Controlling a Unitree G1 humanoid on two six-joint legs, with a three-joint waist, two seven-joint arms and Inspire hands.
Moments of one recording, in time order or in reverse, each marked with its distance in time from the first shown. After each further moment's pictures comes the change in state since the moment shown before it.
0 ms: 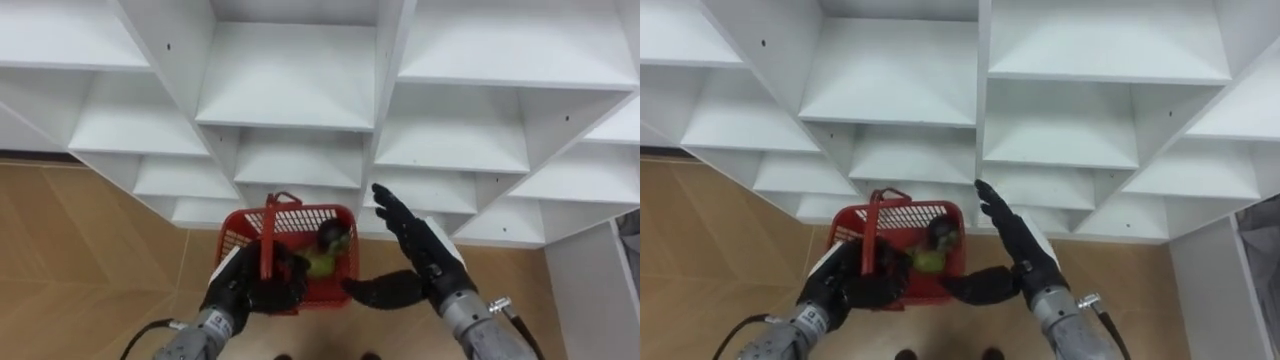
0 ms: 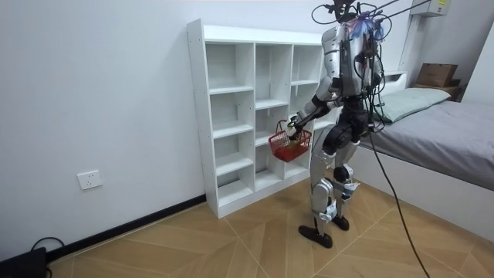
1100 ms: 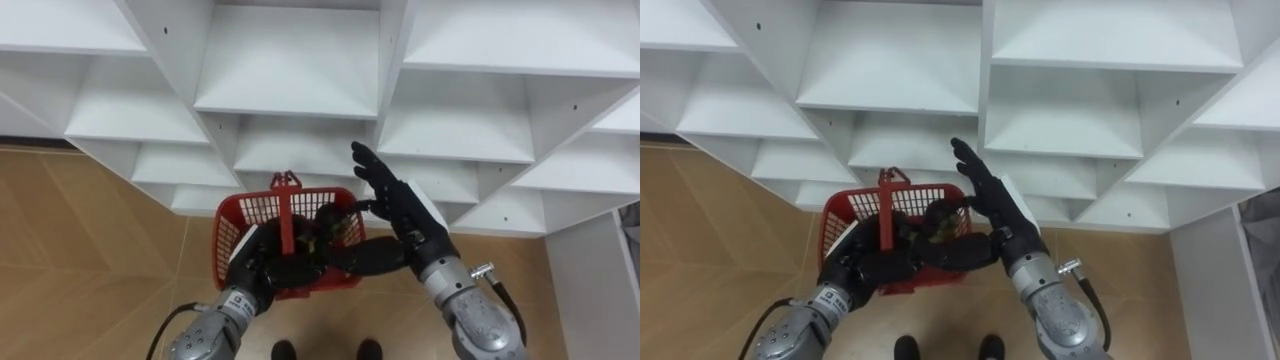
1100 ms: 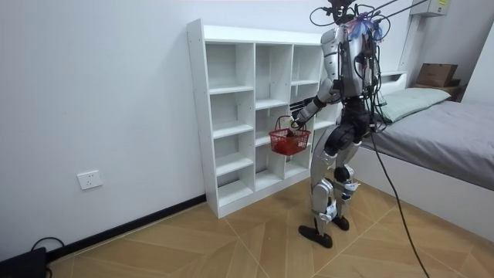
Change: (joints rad) left arm -0.027 -0.072 -0.037 -0.141 -0.189 0.003 -0.027; right arm -0.080 0.063 0.040 -0.155 0.006 -0.001 0.002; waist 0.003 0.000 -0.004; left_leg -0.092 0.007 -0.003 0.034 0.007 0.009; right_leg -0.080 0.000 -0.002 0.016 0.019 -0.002
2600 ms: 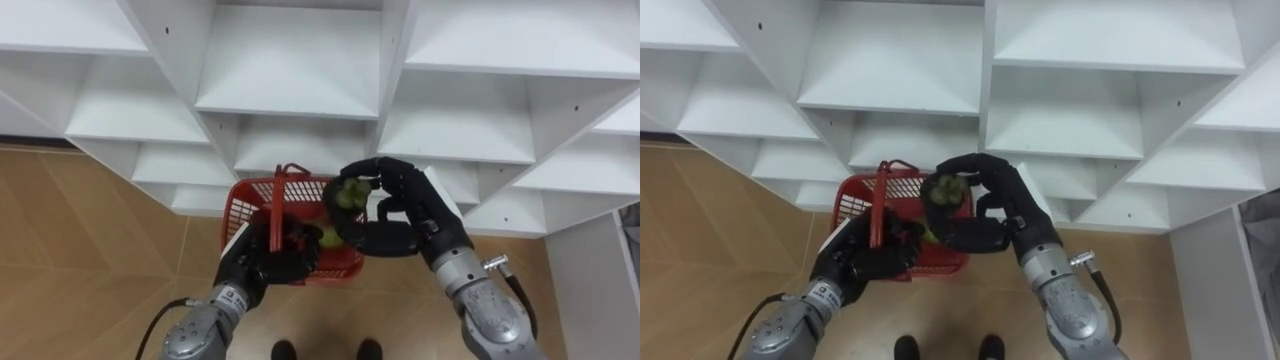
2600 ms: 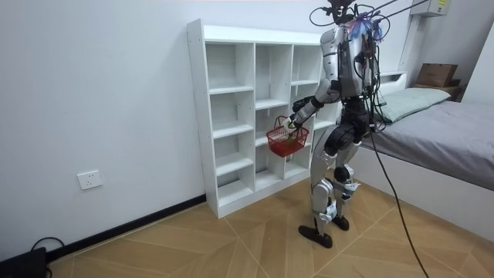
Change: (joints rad) left arm -0.042 0.017 0.031 0.067 0.020 0.000 0.000; right arm -0.019 -0.021 -0.035 0.000 0.001 -0.008 -0.028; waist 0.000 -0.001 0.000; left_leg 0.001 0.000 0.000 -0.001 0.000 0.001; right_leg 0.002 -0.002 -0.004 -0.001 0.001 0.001
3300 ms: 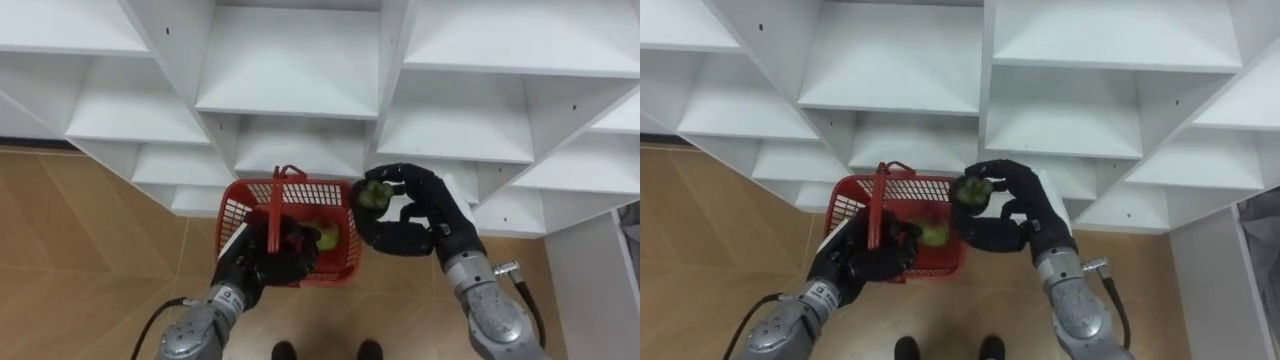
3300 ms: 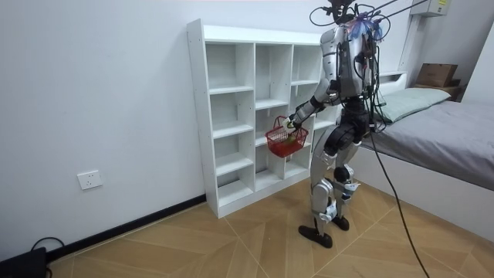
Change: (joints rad) left arm -0.002 0.008 0.006 0.000 0.007 0.013 -0.009; right arm -0.035 -0.023 -0.004 0.114 -0.042 -0.023 -0.106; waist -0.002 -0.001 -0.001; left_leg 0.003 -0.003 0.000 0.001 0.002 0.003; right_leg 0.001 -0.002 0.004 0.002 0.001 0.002
